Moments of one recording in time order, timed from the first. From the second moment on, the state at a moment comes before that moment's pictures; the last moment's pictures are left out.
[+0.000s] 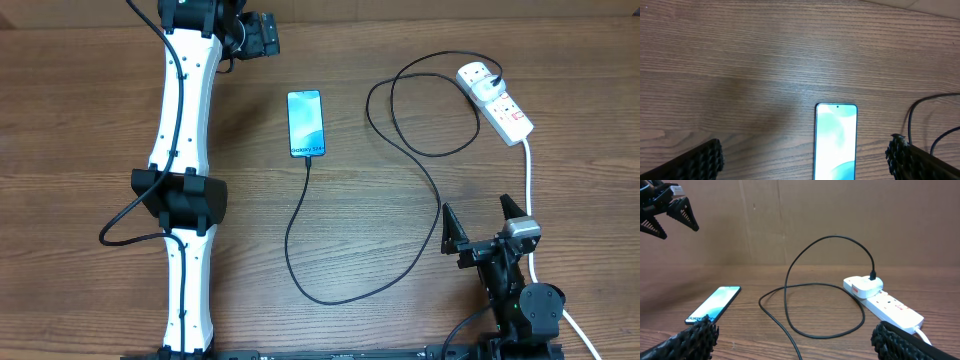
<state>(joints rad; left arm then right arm) -0.15 2.53 2.86 -1.41 0.06 -0.32 0.02 0.01 0.02 -0.02 -0.16 0.06</state>
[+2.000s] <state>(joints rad) 0.04 0.88 0.80 -0.45 -0.15 -0.25 0.02 0.01 0.02 -0.02 -0.15 0.07</state>
